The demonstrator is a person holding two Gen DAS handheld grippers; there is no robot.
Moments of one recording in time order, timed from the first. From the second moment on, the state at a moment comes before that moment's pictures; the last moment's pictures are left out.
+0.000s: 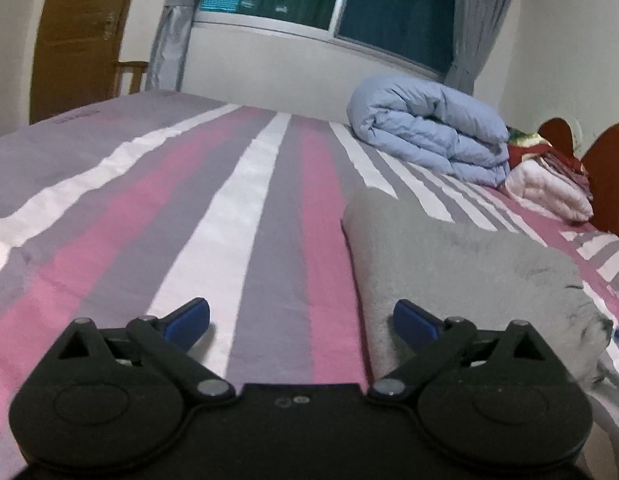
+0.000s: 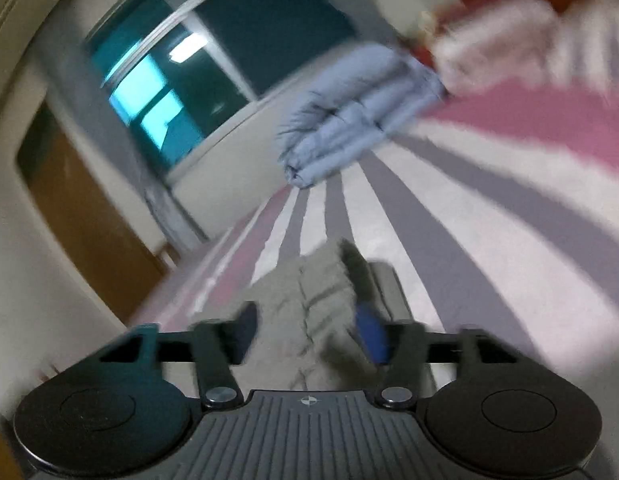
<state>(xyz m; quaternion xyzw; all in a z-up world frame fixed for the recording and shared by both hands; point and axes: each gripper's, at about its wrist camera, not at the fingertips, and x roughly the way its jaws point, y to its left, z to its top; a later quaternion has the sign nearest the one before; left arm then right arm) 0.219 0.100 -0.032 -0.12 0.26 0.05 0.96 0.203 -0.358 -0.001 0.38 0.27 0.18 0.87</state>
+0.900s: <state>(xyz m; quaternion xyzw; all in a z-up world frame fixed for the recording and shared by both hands) 0.217 0.093 -0.039 -0.09 0.30 0.05 0.95 0.241 -0.358 -0.051 0.45 0.35 0.18 0.80</state>
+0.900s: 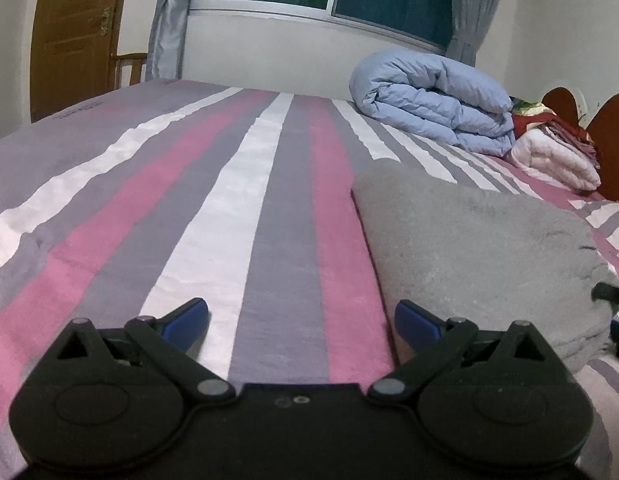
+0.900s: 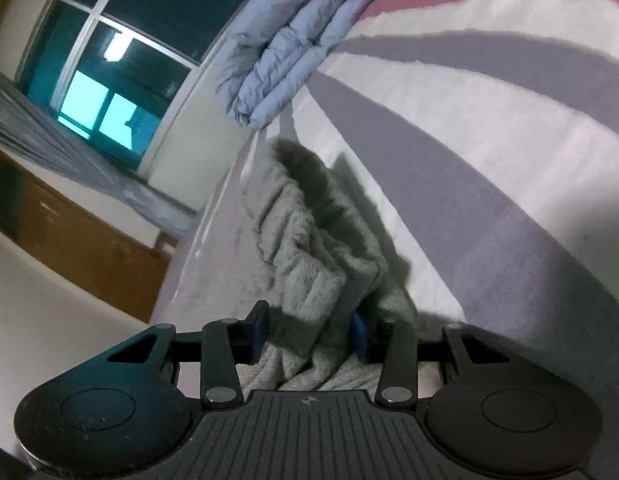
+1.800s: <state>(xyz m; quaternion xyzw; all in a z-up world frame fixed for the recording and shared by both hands) 0.284 0.101 -0.050 -0.25 0.36 -0.16 0.89 0.245 -0.394 -0.033 0.40 0.32 0.16 0.84</state>
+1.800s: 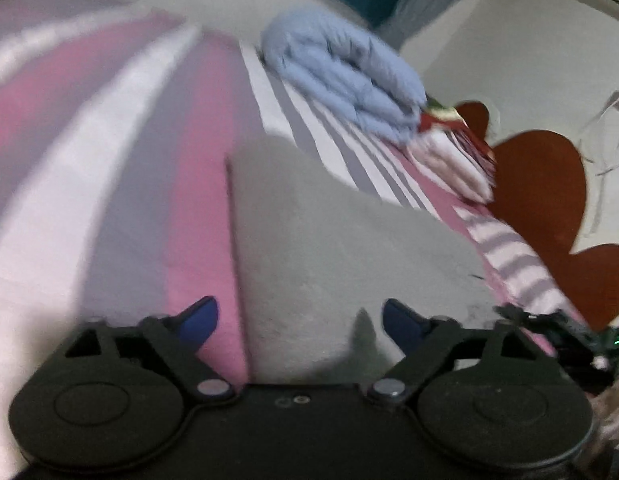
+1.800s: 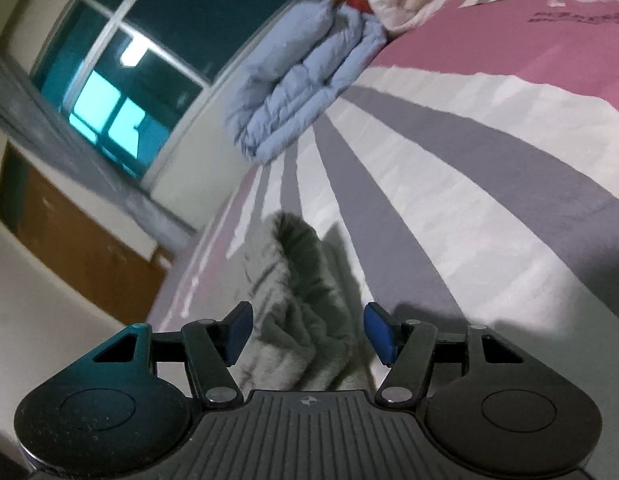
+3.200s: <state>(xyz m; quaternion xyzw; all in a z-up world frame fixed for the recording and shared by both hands) 0.325 0.148 -0.065 -0.37 0.32 -0.29 0.82 0.325 -0.372 -0.038 0.39 0.38 0.33 0.77</state>
